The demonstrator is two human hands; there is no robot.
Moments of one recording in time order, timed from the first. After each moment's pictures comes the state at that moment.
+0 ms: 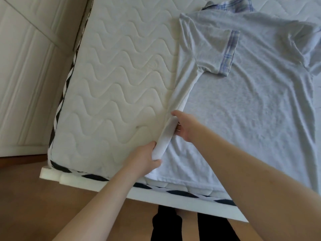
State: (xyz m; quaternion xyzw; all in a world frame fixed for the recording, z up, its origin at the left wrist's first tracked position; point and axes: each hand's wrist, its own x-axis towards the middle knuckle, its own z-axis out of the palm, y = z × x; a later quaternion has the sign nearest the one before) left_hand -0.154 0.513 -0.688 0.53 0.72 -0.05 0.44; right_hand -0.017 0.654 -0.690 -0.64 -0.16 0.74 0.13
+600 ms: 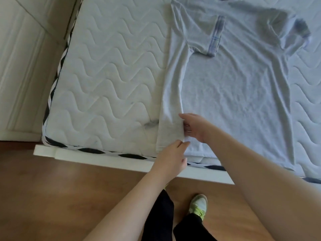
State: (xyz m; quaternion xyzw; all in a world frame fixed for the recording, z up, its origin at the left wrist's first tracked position) left_hand -0.041 0.432 -0.677 0.69 0.62 0.08 0.36; right_hand 0.062 0.565 -0.692 -0.63 -0.26 0.73 0.10
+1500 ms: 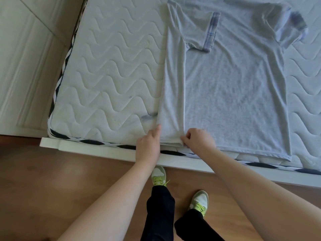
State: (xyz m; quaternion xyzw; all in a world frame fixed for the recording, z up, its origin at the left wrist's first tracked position) left_hand -0.072 0.415 -0.710 0.65 0.75 -0.06 0.13; right_hand 0.102 0.490 -0.692 -0.63 -0.67 0.37 -0.12
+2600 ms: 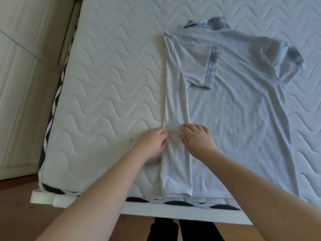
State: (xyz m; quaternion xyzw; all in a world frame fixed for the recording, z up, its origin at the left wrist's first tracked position) left_hand -0.140 0.608 -0.703 0.79 0.56 -0.08 0.24; right_hand 0.061 0.630 -0.701 -0.56 -0.80 0.20 -0.07
